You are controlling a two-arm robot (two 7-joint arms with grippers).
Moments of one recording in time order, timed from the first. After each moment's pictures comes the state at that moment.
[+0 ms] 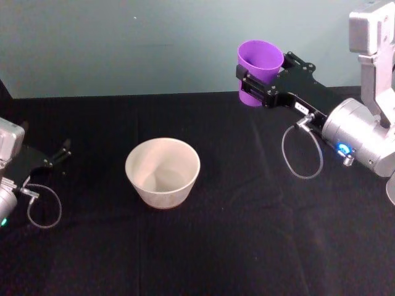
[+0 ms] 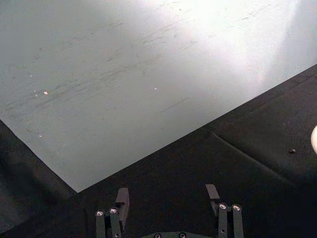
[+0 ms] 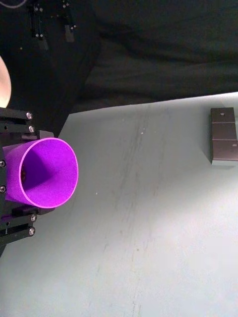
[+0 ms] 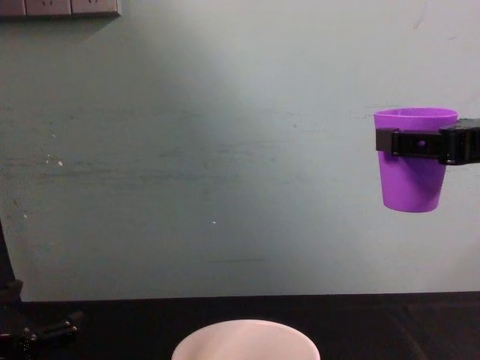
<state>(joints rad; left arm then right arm) -0.20 0.60 0.45 -1.41 -0.25 -0.12 0.03 0.15 0.45 -0.18 -1.88 0.37 0.27 0.28</state>
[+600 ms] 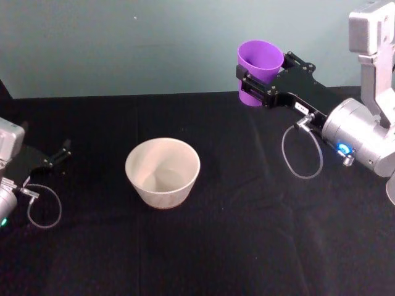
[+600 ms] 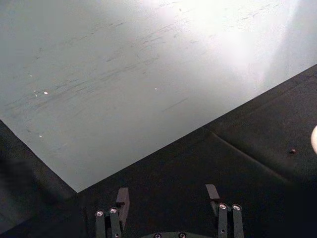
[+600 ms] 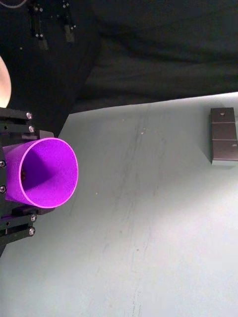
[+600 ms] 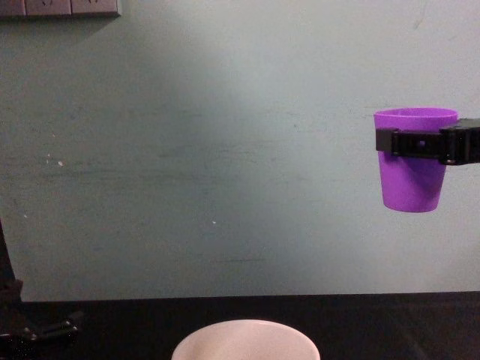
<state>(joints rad) -0.20 0.60 0.45 -1.41 -0.25 -0.12 0.03 0.15 0.45 -0.18 -1.88 0.37 0.27 0.28</state>
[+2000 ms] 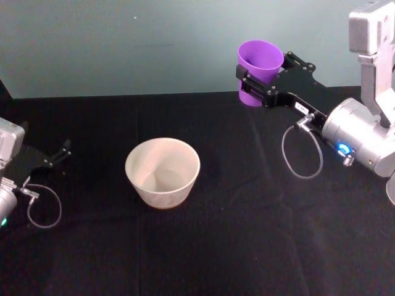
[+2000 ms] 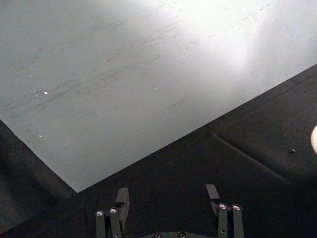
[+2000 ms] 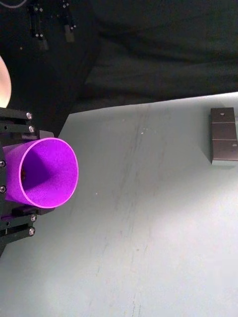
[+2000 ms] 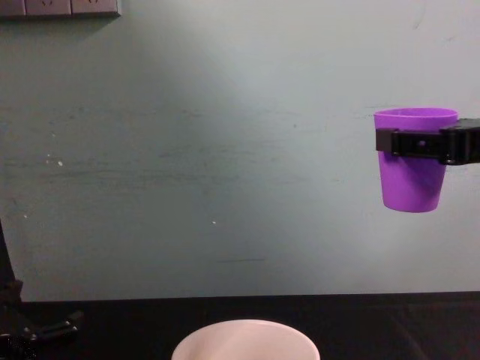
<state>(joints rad) -0.20 0.60 0.45 -1.41 -0.25 -0.12 0.03 0.15 0.45 -0.18 -1.88 0.37 0.27 0.28</state>
